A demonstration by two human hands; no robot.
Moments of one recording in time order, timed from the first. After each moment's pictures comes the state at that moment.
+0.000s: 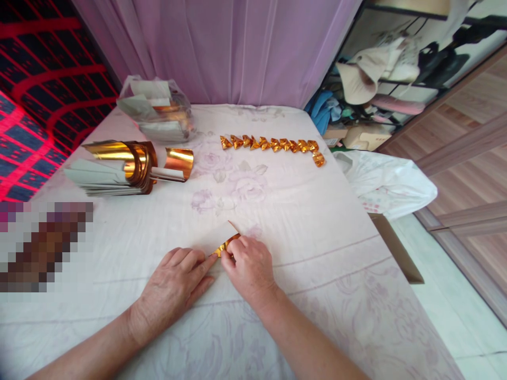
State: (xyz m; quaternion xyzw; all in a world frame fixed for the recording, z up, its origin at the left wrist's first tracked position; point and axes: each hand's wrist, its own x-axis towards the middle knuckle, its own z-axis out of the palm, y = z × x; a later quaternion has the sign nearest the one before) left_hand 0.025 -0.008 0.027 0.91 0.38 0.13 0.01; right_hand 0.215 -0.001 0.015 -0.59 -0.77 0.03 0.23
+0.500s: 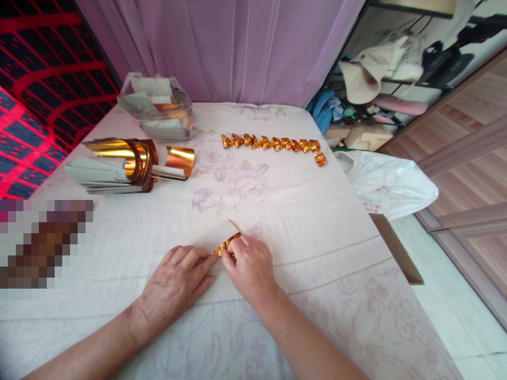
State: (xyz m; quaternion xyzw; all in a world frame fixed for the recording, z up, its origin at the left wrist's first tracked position) left_hand 0.025 -0.011 0.026 0.91 0.39 0.14 0.02; right_hand 0.215 -0.001 0.015 -0.59 -0.77 0.04 0.23
